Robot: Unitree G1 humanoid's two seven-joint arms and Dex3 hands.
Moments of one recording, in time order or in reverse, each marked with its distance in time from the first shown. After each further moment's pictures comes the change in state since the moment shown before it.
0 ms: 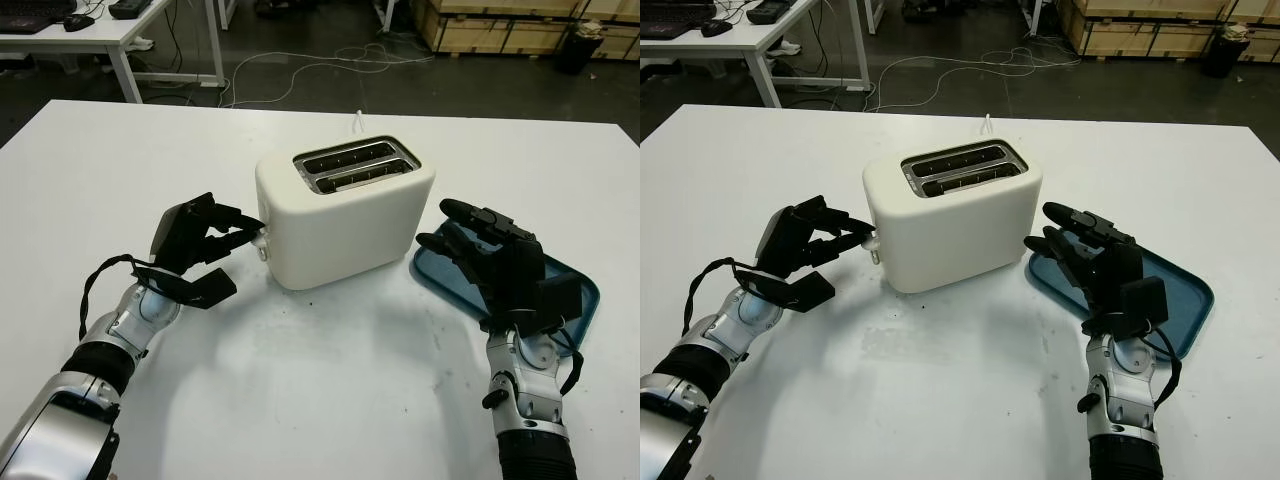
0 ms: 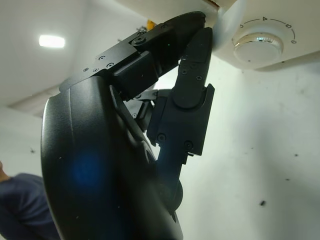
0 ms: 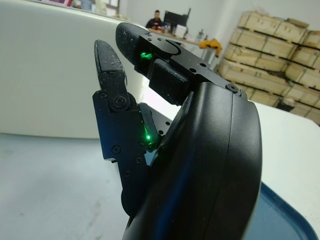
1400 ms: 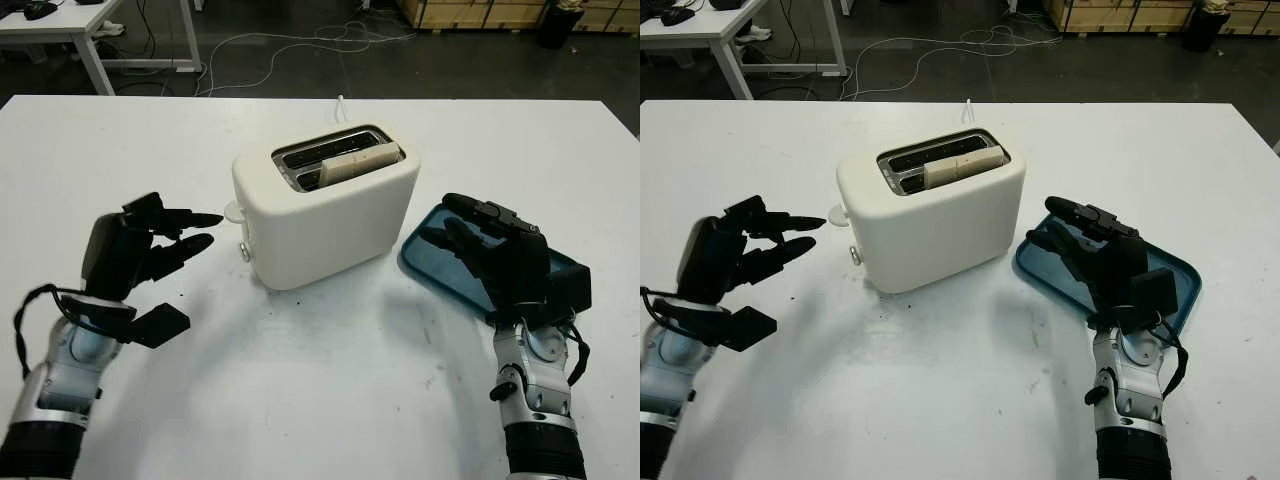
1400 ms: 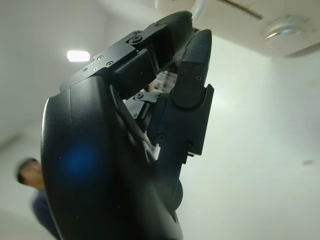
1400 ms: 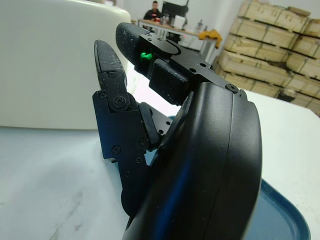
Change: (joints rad) left arm 0.318 0.081 0.402 -0.650 0.140 0.121 -0.223; right arm -0.026 -0.031 -0.006 -0.003 0.038 0.035 0.040
